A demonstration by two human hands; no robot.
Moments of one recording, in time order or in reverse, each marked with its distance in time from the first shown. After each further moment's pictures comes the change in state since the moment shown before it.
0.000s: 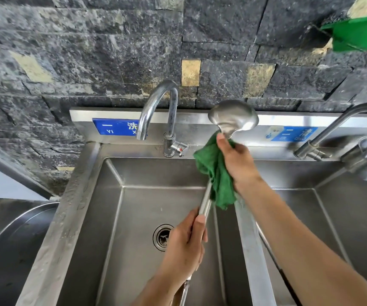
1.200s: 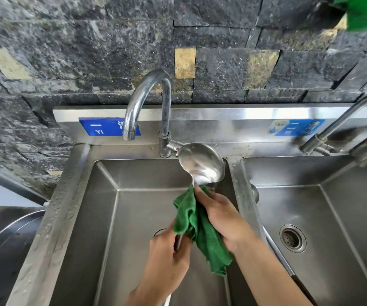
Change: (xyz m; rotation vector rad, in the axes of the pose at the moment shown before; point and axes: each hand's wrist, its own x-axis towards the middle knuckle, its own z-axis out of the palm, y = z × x) left_hand 0.018 -0.026 -0.031 0.459 0.118 0.194; right_hand -0.049 0.087 0.010 0.113 -0.277 0.274
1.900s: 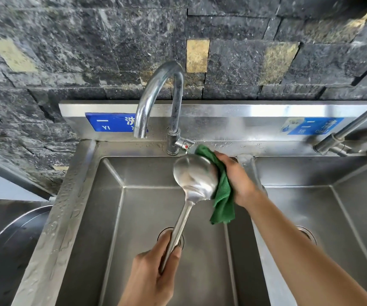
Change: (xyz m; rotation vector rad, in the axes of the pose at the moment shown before) left_hand -0.027 -0.029 -0.038 0.149 0.003 0.060; right_hand 0.086 -0.040 -0.015 0.033 -0.152 -0.107
